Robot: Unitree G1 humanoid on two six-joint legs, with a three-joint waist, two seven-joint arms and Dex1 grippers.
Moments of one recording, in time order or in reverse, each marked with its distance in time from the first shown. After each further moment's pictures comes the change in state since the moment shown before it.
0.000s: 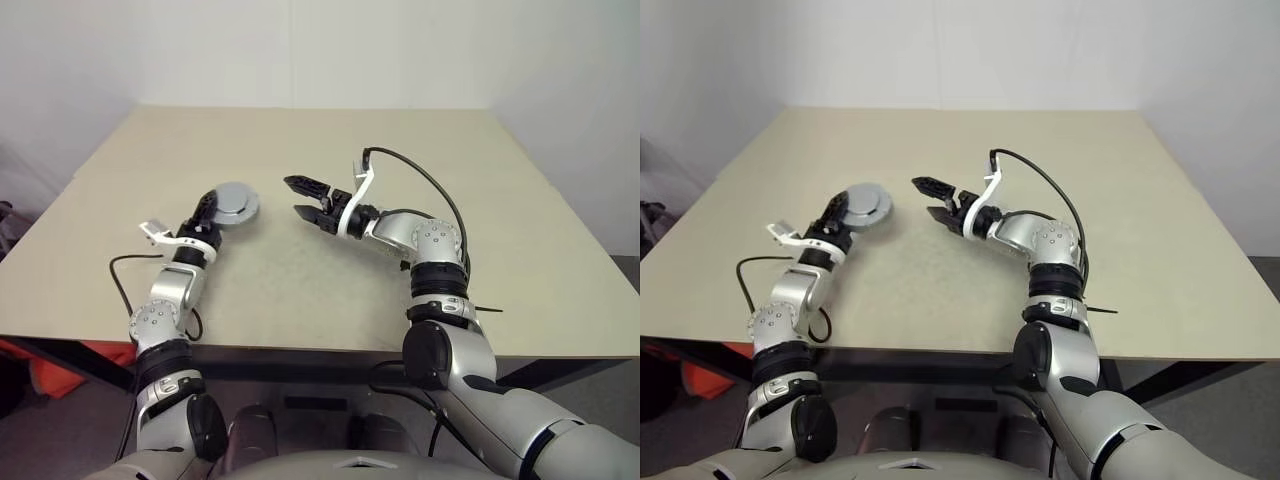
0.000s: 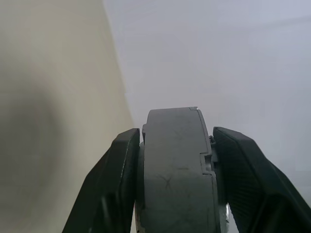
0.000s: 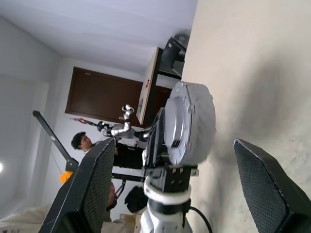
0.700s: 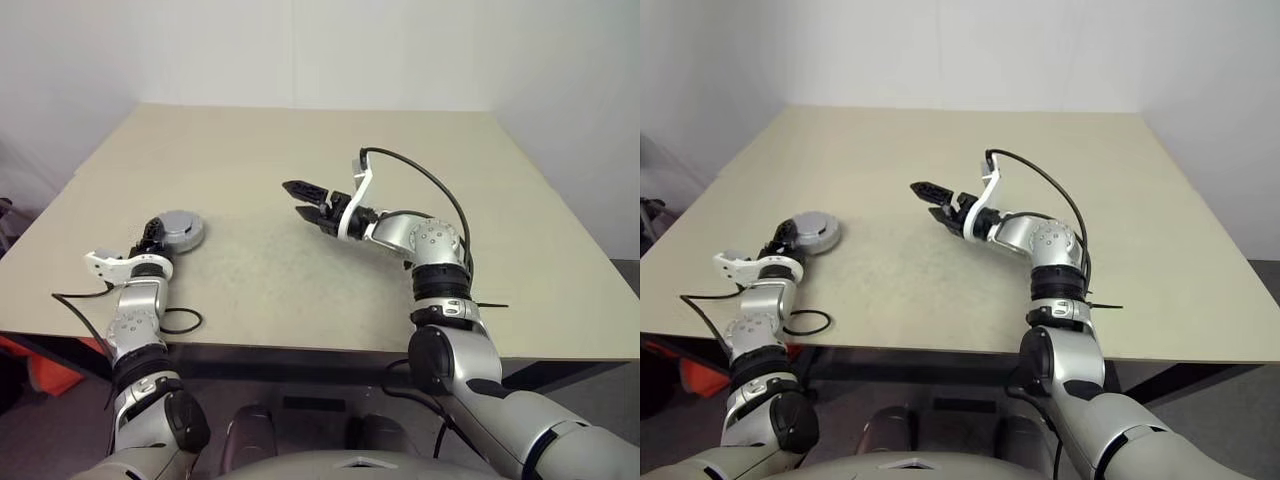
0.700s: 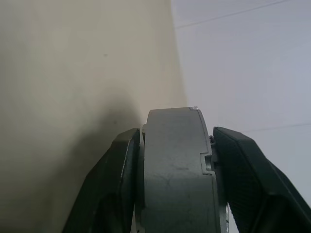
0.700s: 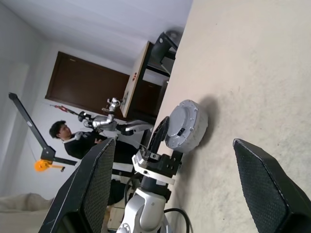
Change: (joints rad) left arm 0.006 0.086 0.082 0.130 0.122 -0.198 0.101; right arm 0.029 -0.036 0.119 -0.033 -0.051 -0.055 0.089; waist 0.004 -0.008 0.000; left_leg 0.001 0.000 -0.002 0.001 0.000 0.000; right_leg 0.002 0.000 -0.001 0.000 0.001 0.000
